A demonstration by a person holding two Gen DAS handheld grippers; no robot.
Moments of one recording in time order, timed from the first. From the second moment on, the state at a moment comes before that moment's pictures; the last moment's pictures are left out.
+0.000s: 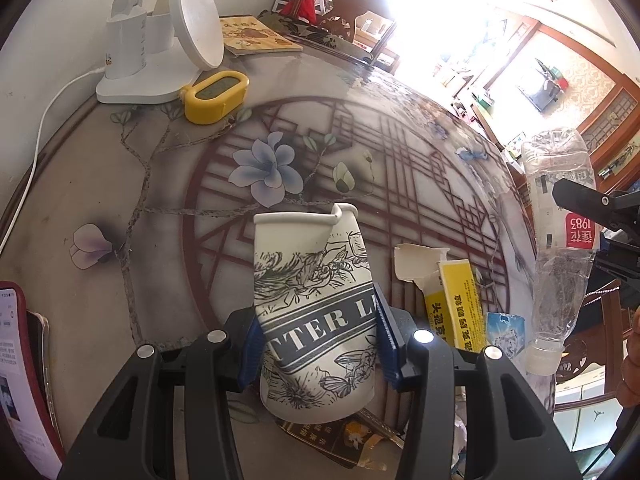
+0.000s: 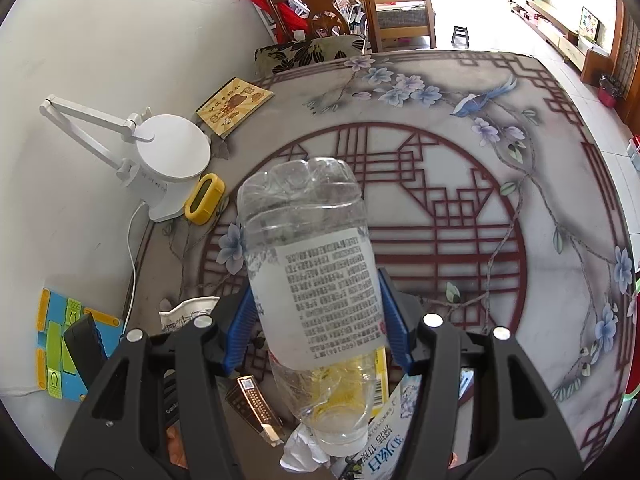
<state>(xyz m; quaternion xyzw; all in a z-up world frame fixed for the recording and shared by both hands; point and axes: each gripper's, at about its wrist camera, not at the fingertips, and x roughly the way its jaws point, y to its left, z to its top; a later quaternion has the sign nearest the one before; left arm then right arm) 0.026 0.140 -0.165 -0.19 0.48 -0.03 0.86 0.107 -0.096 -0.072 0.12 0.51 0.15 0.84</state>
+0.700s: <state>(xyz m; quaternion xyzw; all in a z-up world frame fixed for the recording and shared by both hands) 0.013 0.106 -0.138 -0.17 0.46 -0.06 0.87 0.076 -0.120 -0.066 0.13 0.50 0.14 0.84</state>
